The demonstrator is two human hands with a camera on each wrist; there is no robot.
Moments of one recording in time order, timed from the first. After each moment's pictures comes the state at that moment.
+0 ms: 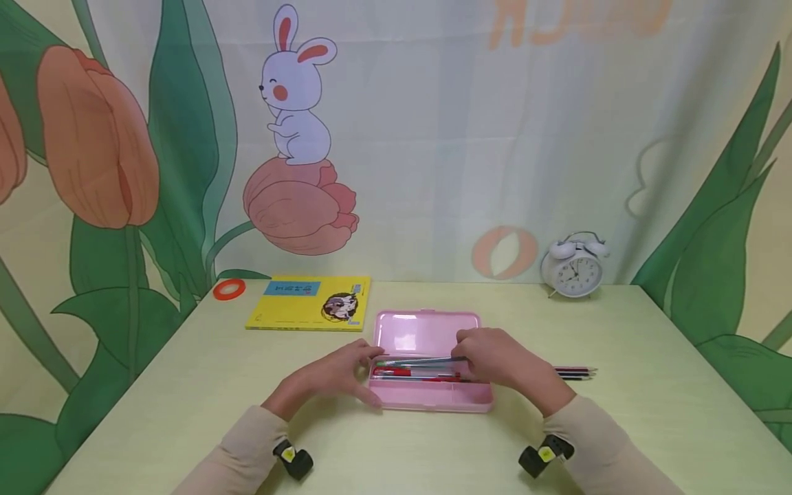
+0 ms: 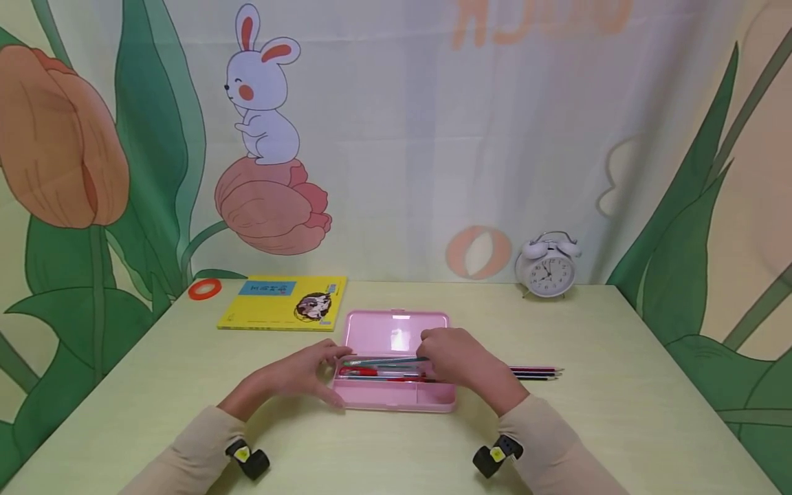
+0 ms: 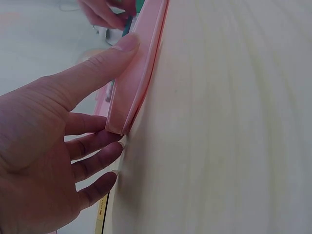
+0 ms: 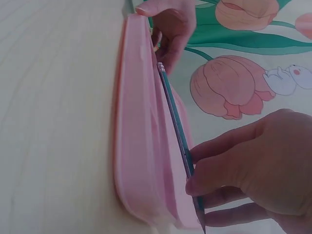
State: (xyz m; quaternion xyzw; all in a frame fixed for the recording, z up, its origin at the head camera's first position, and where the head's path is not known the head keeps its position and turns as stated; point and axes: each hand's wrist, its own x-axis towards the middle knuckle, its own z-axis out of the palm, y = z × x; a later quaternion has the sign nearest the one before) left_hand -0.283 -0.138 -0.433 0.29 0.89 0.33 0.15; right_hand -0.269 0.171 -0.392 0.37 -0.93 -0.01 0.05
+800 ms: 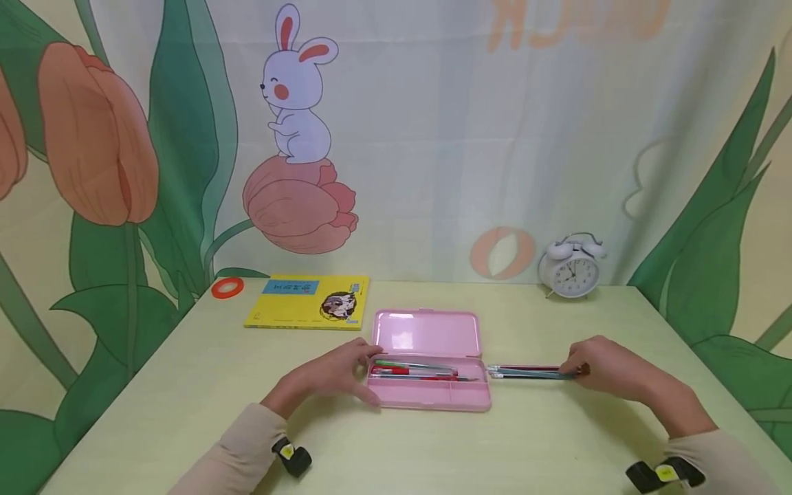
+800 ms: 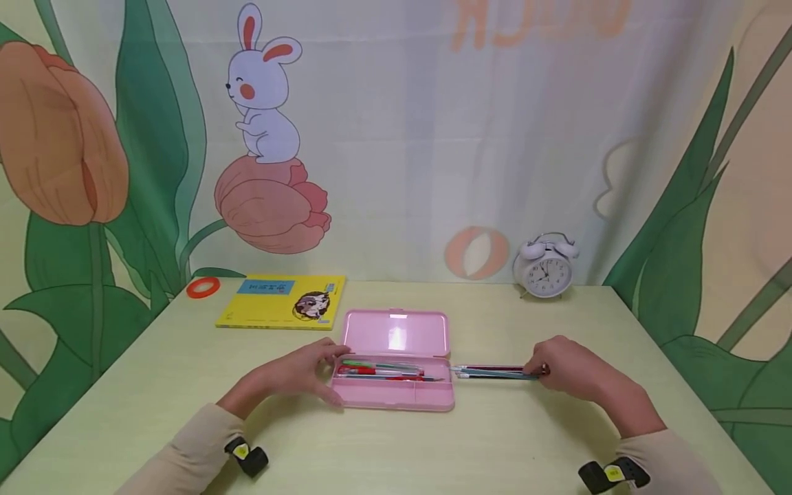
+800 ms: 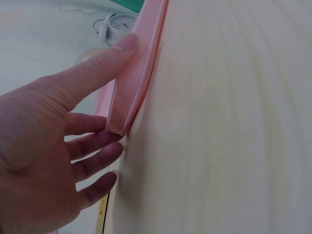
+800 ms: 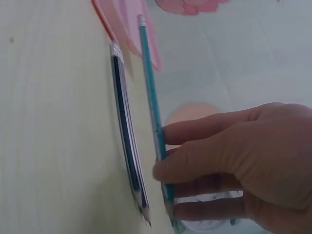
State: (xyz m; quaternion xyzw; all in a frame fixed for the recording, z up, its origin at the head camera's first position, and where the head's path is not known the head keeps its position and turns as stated) left_hand -0.282 -0.137 -0.434 0.29 0.89 0.33 0.15; right_hand -0.241 0.338 -0.389 0.32 -0.94 0.13 -0.03
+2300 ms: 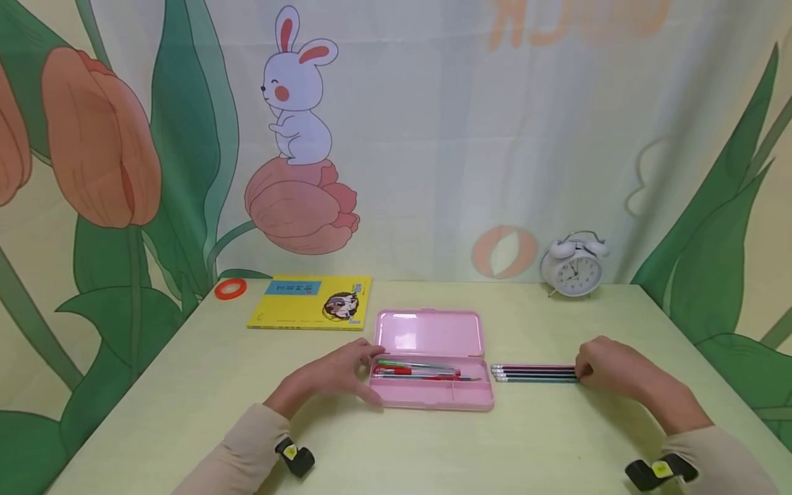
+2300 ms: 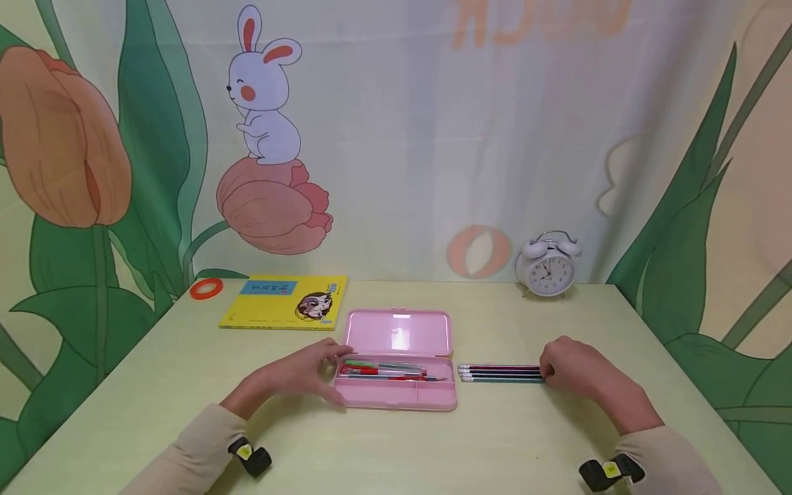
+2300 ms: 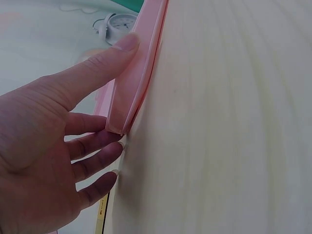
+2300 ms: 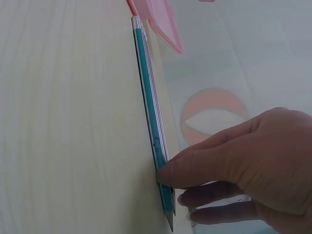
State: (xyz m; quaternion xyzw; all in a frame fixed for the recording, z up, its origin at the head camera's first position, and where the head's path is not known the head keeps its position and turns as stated) left_hand -0.282 -0.138 -0.434 0.28 0.89 0.32 0.16; right_hand -0.251 0.346 -0.403 0.25 -0.97 0.07 -0.04
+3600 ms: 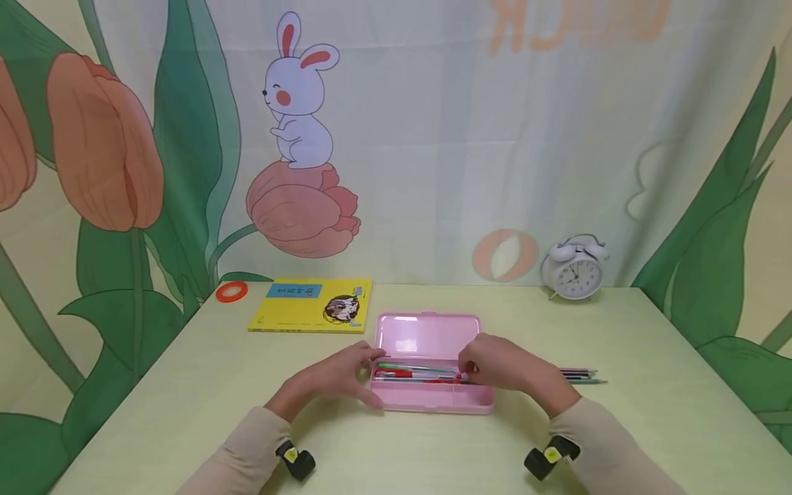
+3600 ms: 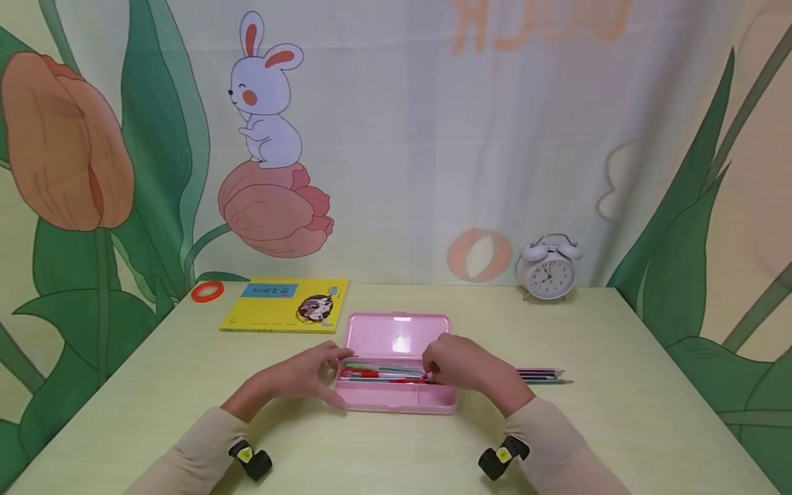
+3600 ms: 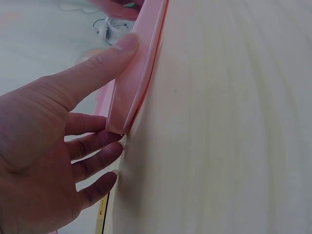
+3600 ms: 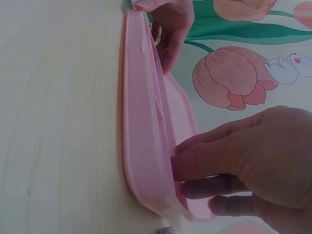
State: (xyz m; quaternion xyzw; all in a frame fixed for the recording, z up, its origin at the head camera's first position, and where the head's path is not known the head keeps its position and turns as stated) left_hand -0.282 -0.138 -0.433 0.29 0.89 0.32 0.15; right_hand -0.272 0.184 -0.399 0.39 -0.91 0.12 -0.02
